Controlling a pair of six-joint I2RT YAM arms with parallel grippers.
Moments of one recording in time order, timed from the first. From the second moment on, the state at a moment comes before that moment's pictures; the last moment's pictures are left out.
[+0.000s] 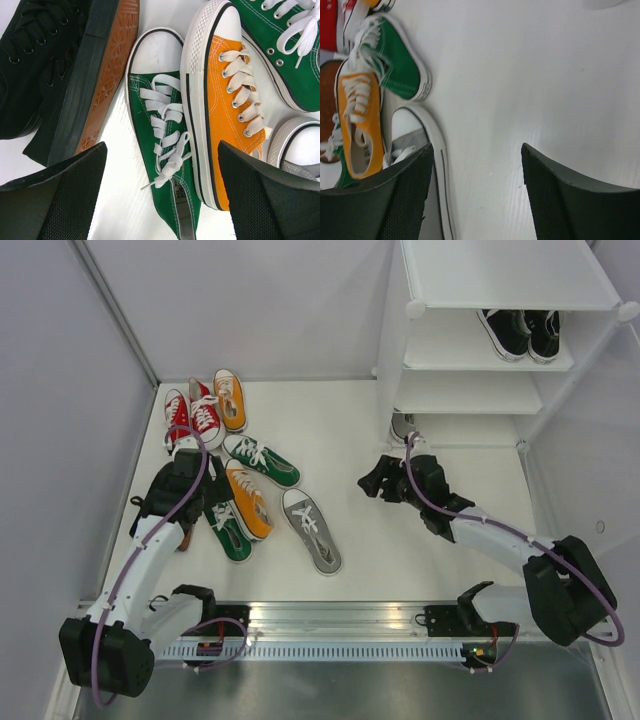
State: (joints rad) left arm -0.17 0.98 0.81 -0.68 -0.33 -0.42; right arm 0.46 1.30 0.59 0.25 -0.07 0.65
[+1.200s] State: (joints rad) left arm -0.17 0.96 0.81 -0.68 -0.32 -0.42; right arm 1.22 1.55 0.95 -0.31 0.28 0.63
